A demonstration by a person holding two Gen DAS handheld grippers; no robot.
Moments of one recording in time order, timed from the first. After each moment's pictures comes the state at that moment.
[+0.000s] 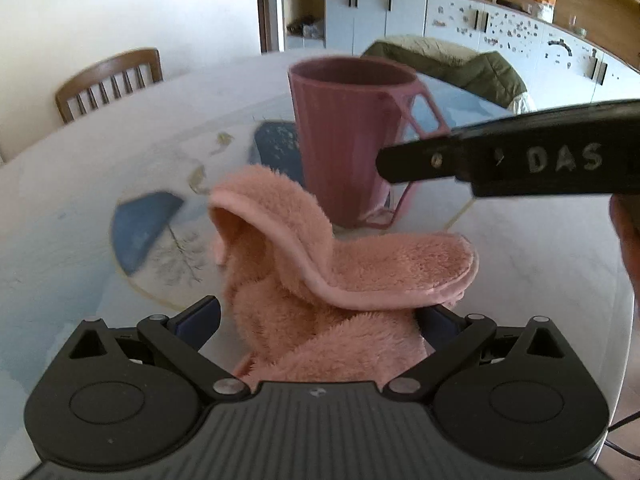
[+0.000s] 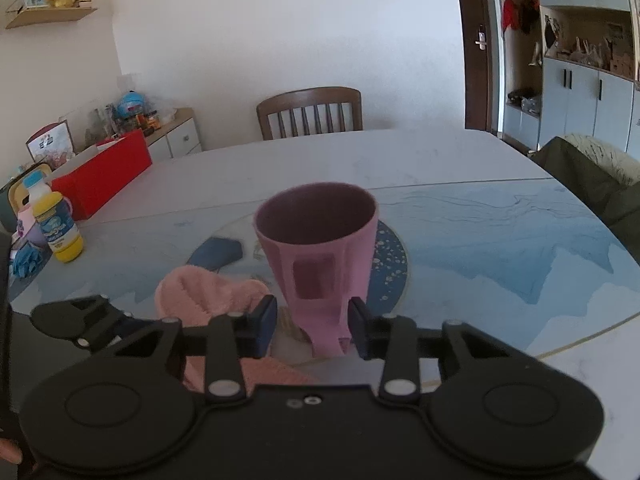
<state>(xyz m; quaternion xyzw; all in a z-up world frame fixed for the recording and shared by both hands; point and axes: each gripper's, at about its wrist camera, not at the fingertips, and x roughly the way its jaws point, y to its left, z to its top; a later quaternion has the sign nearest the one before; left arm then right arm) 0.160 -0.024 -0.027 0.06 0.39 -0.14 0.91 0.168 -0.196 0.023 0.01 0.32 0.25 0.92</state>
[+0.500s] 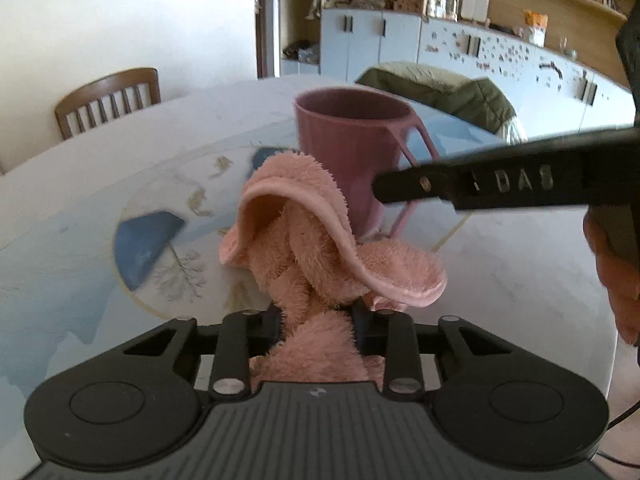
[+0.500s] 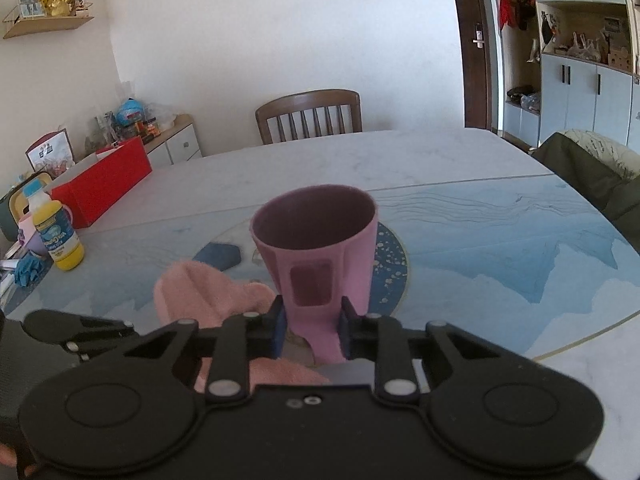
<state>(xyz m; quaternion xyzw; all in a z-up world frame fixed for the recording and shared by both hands) 0.146 -0.016 -0.013 0.04 0.35 -0.14 0.92 0.171 -0.205 0.023 0.02 0.32 0.25 0.91</state>
